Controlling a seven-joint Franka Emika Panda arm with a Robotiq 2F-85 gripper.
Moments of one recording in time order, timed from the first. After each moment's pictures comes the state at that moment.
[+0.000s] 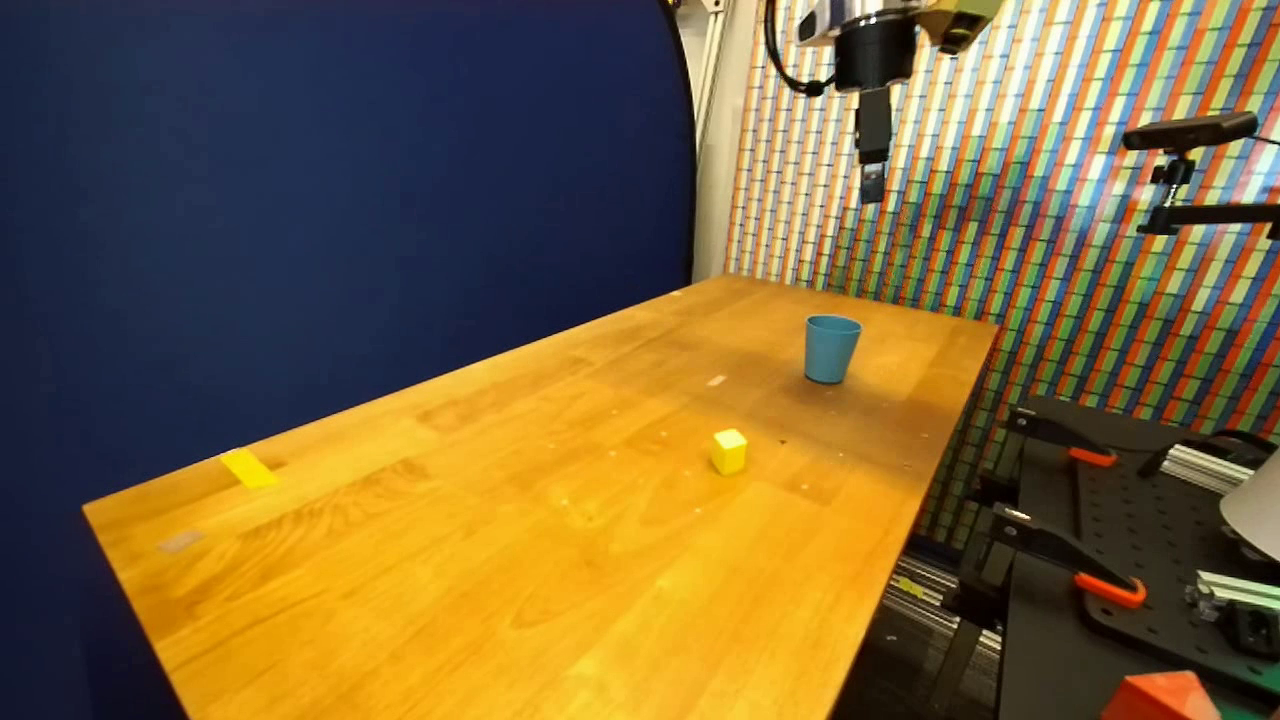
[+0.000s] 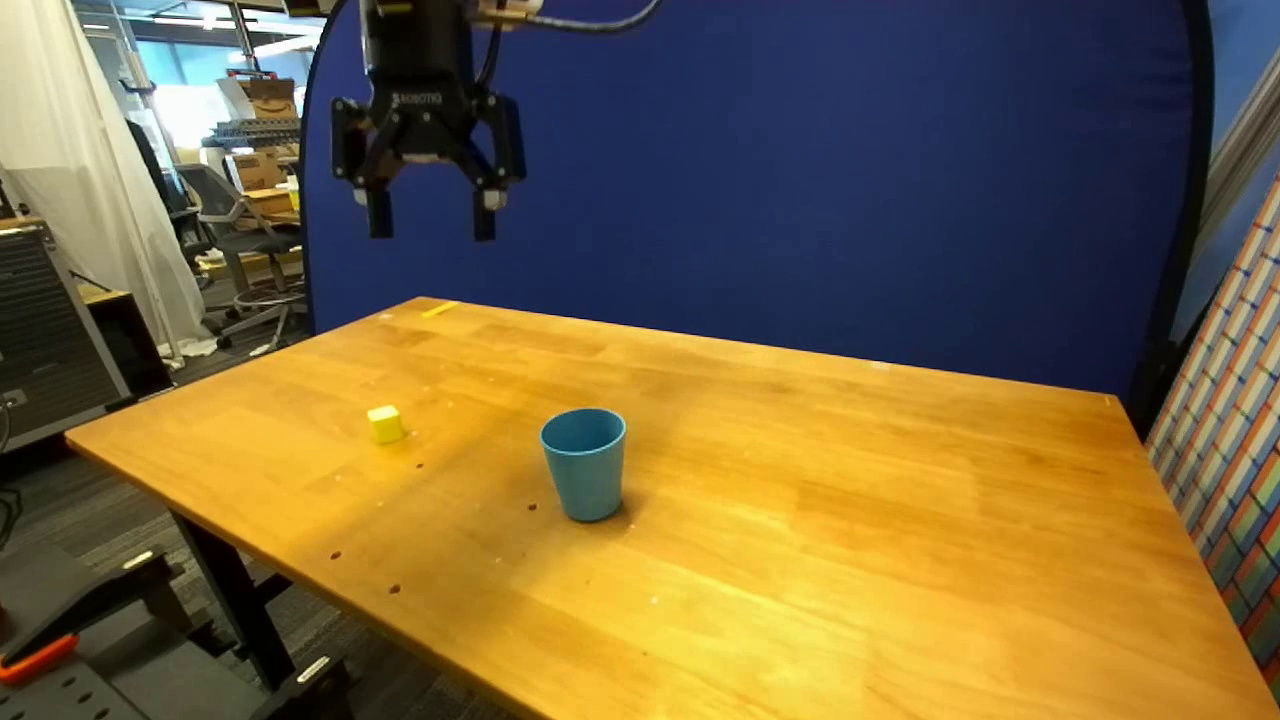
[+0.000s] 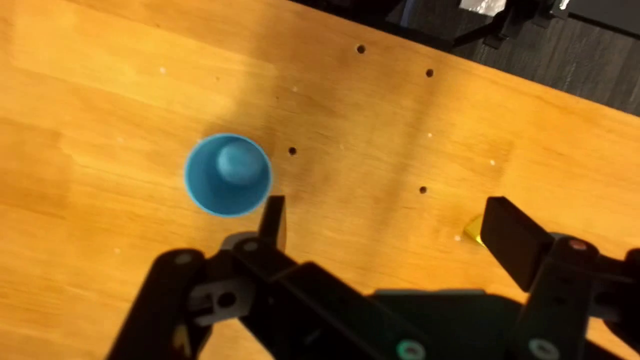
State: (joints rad) arm 0.04 -0.18 -0.11 -2.37 -0.06 2.01 -0.35
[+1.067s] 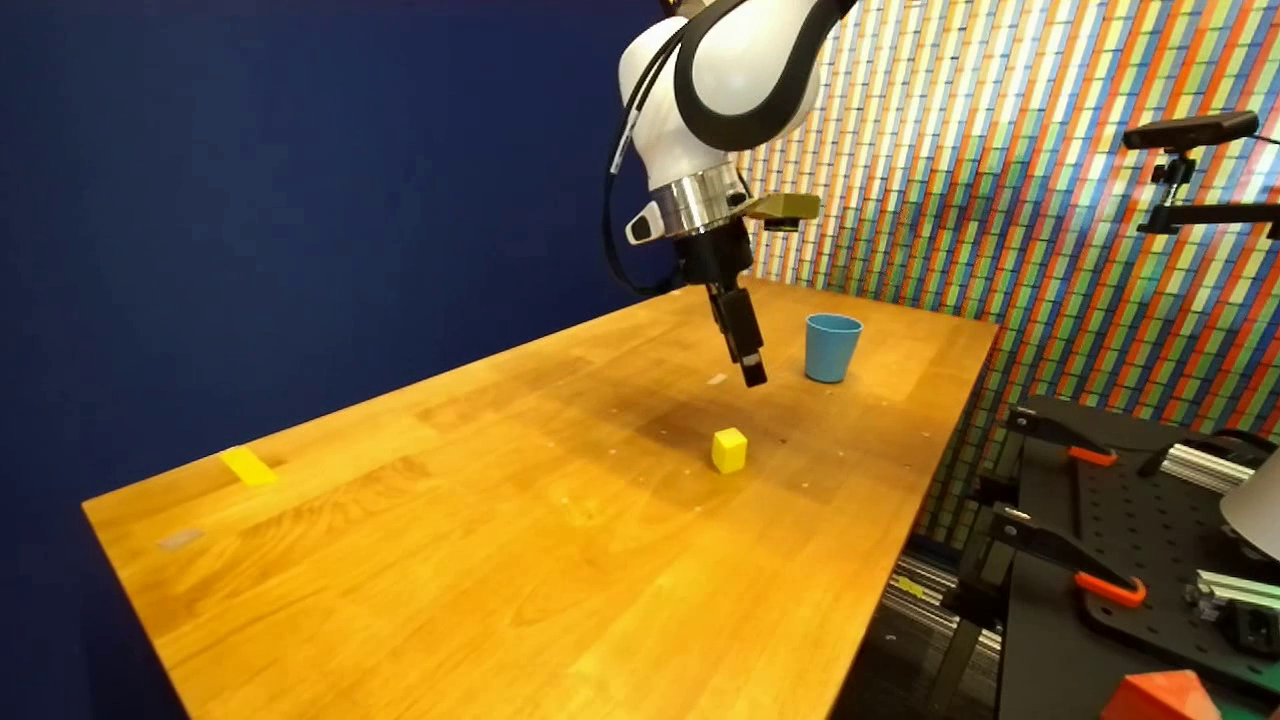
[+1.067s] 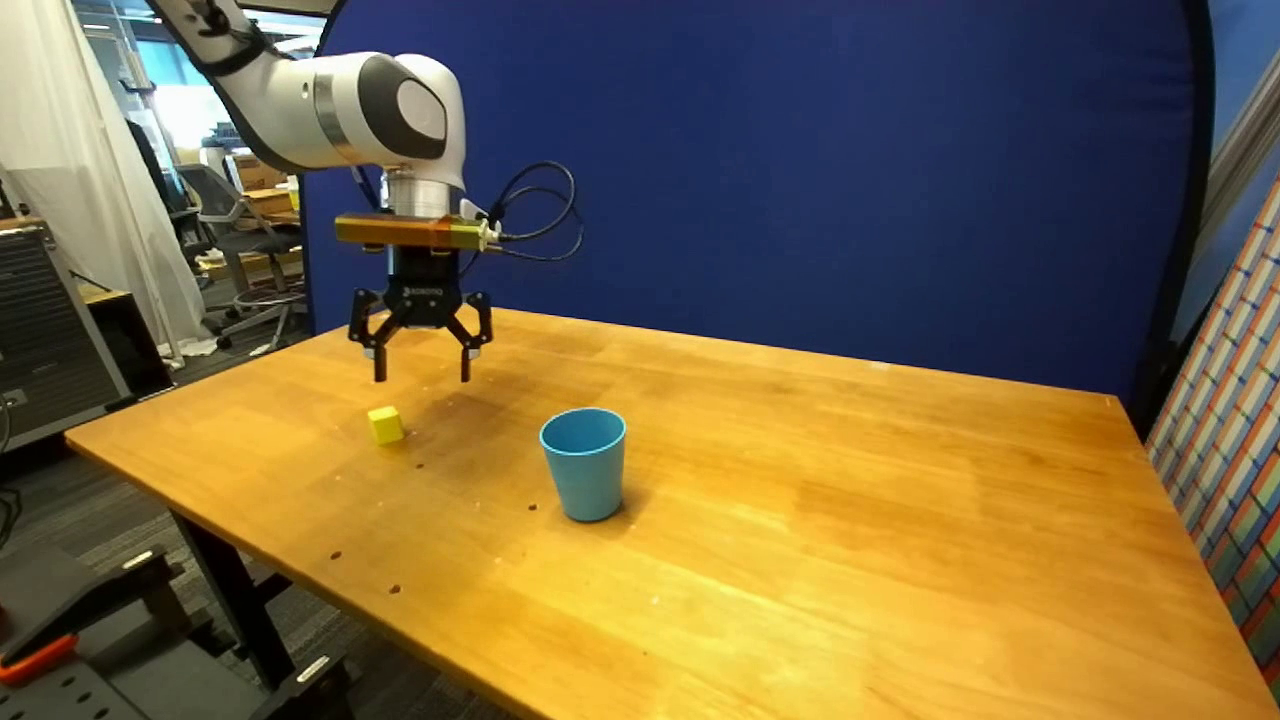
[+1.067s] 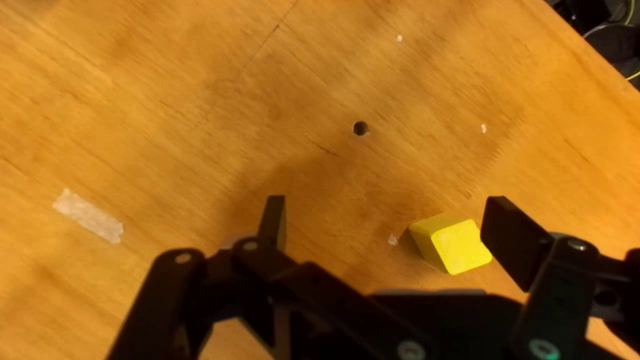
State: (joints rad) arm 0.11 0.44 0.11 -2.06 -0.11 2.13 -0.40
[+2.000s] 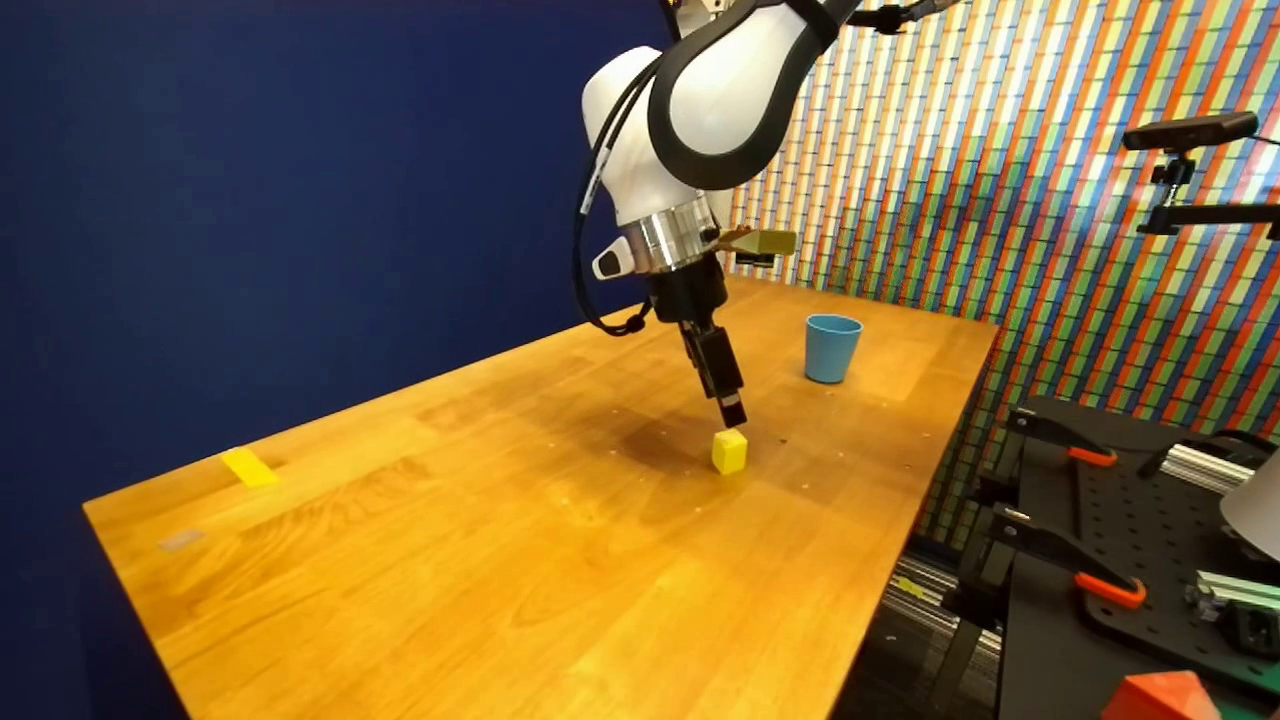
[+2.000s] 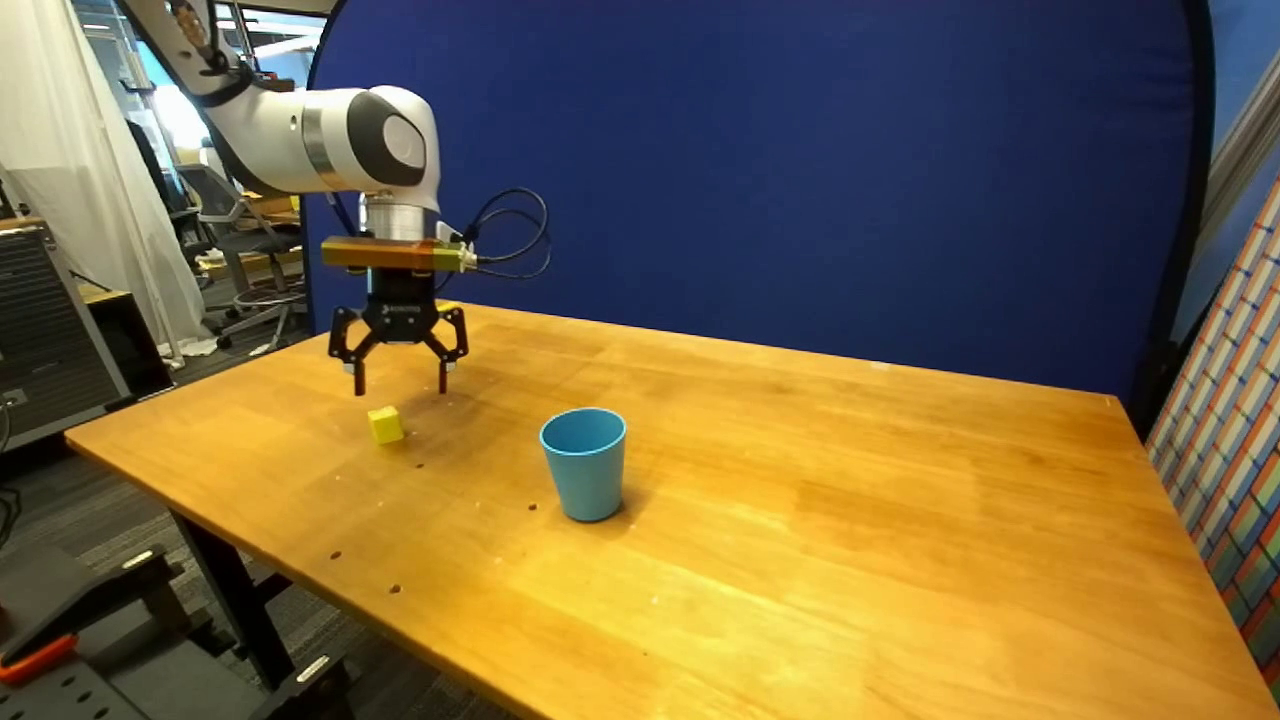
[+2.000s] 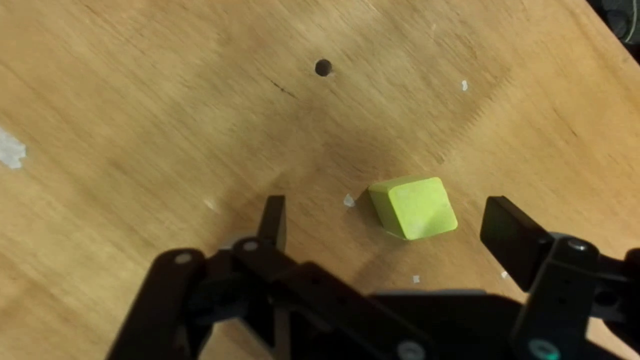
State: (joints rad) arm 0.13 0.52 0.18 -2.01 -0.14 2.15 -0.40
